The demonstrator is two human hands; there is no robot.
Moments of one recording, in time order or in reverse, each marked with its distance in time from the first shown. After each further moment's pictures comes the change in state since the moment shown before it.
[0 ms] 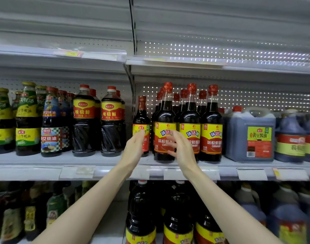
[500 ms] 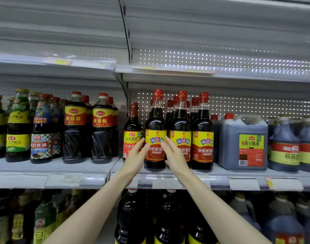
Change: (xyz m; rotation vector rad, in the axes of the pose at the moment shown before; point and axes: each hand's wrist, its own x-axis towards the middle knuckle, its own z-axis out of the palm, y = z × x) left_hand 0.008 -0.016 0.038 0.072 -0.056 -0.020; right_hand 0.007 0.001 -0.032 -0.114 -0.160 0.031
